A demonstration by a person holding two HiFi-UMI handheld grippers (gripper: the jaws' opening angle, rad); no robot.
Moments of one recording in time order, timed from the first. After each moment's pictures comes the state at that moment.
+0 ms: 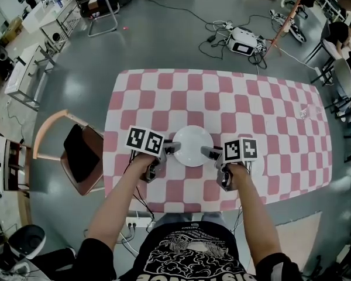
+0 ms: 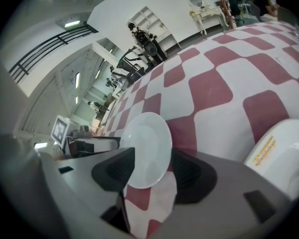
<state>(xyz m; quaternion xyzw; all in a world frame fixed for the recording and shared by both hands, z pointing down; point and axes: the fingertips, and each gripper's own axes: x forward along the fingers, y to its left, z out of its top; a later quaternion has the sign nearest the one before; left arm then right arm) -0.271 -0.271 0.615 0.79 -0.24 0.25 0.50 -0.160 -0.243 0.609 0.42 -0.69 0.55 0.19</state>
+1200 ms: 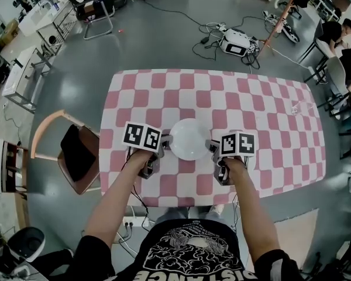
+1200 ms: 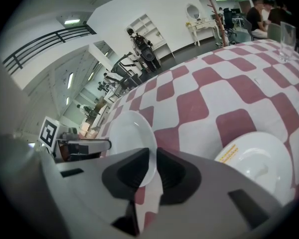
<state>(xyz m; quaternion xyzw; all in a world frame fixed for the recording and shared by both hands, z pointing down) -0.269 -0.275 0.583 0.80 -0.27 0.26 0.46 -0.131 -0.242 0.580 0.48 -0.67 0.53 0.20</state>
